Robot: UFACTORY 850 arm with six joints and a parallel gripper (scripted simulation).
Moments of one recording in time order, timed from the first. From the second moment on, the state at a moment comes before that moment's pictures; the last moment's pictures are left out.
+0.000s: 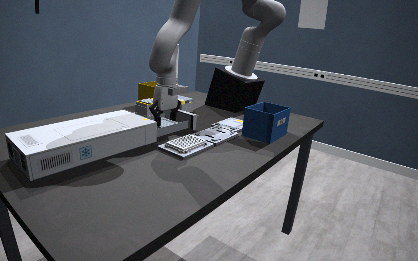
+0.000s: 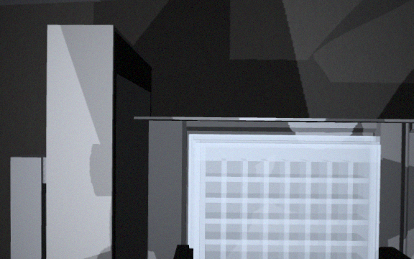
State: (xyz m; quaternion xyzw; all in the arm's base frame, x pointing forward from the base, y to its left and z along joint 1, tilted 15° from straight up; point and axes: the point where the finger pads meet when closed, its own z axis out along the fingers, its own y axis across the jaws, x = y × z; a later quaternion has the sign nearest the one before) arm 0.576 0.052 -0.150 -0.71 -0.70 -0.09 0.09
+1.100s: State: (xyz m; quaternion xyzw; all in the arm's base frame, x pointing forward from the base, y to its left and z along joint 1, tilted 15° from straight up) arm 0.576 0.052 -0.151 -0.71 -0.70 -0.09 0.09
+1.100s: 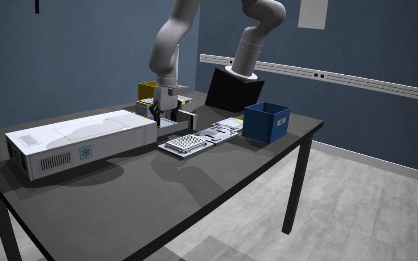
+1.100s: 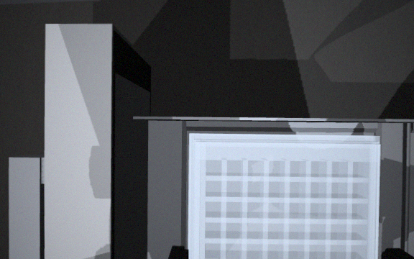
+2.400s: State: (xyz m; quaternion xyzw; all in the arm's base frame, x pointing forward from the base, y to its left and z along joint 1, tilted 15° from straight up) arm 0.575 0.046 -0.129 -0.71 -0.70 -0.09 0.09
